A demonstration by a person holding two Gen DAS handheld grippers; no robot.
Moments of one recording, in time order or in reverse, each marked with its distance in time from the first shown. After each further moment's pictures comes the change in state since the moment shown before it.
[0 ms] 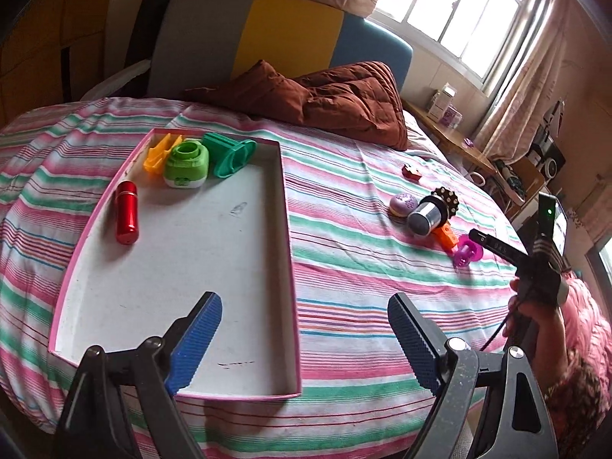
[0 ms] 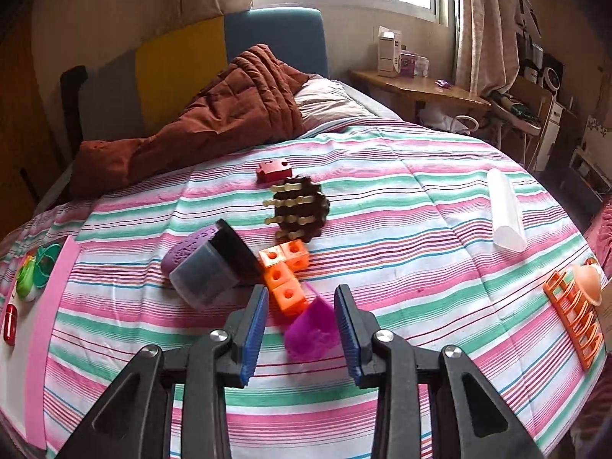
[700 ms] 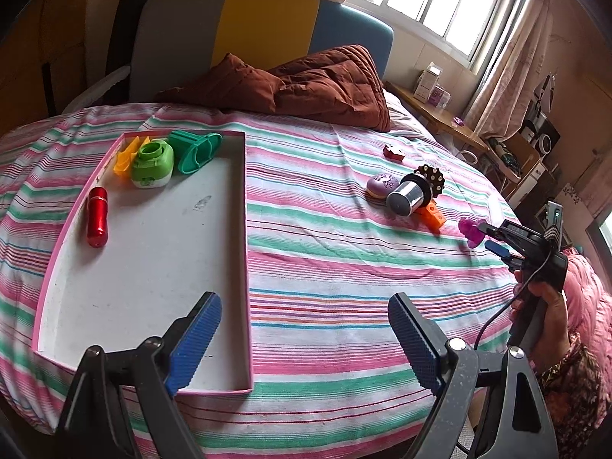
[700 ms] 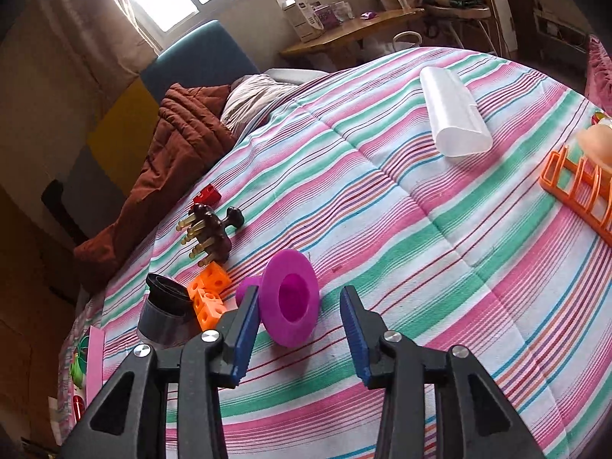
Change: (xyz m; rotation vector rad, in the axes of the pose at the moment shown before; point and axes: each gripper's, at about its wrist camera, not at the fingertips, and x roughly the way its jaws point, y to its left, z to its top) left arm 0.012 -0.034 -0.004 0.066 0.041 -0.001; right arm 0.013 -0.121 -0.024 0.453 0.030 0.177
